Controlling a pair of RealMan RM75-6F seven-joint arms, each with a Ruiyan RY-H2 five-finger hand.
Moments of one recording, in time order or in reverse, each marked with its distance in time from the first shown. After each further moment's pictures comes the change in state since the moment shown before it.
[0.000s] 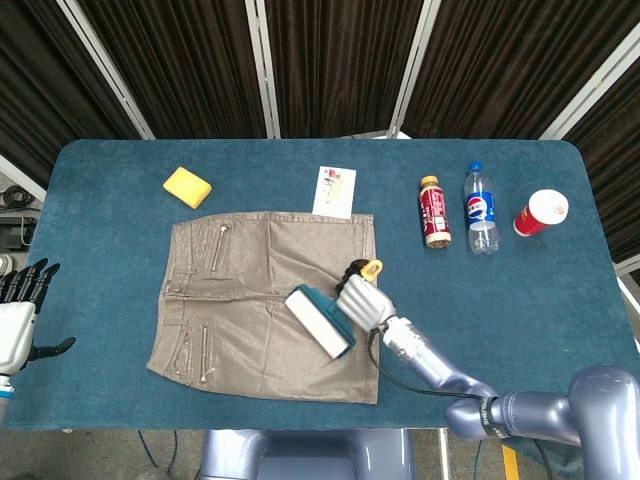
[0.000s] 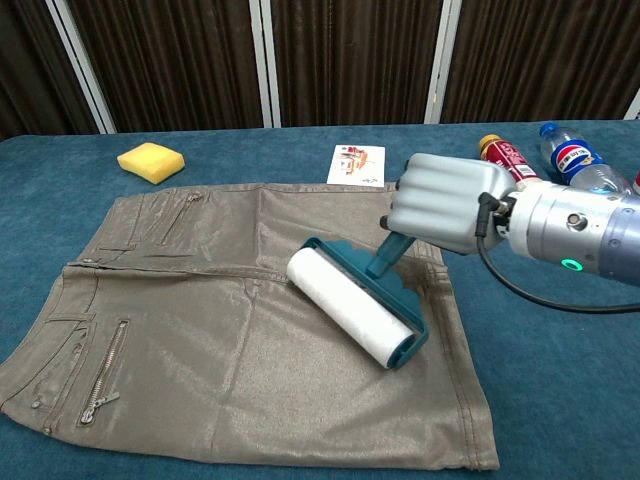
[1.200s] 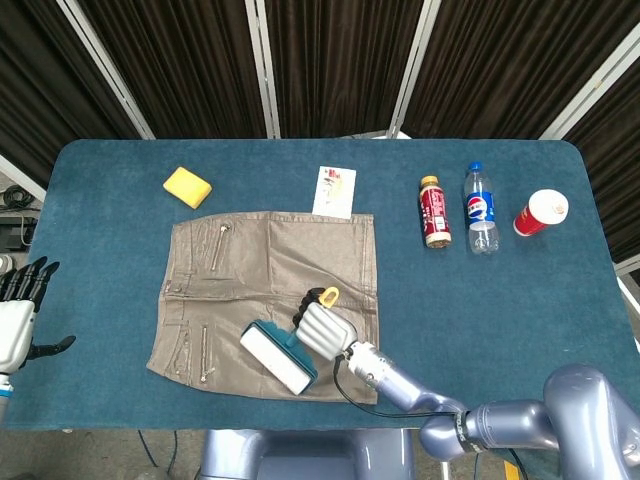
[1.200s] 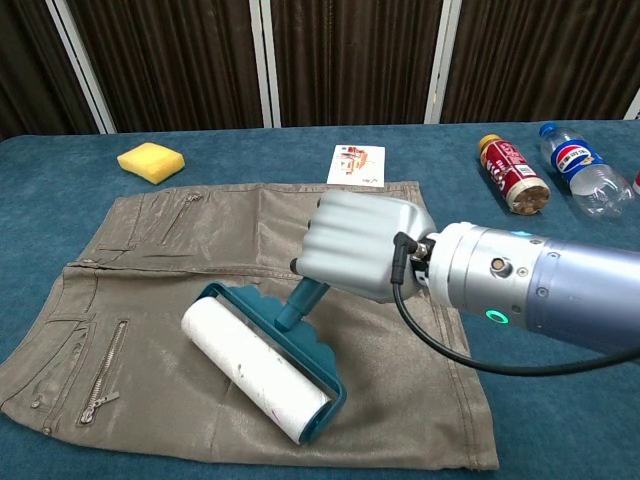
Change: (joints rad) left arm -0.002 0.006 0.000 0.000 0.006 0.002 -0.014; right arm 0.041 -0.116 0.052 -0.111 -0.017 -0.020 -0.021
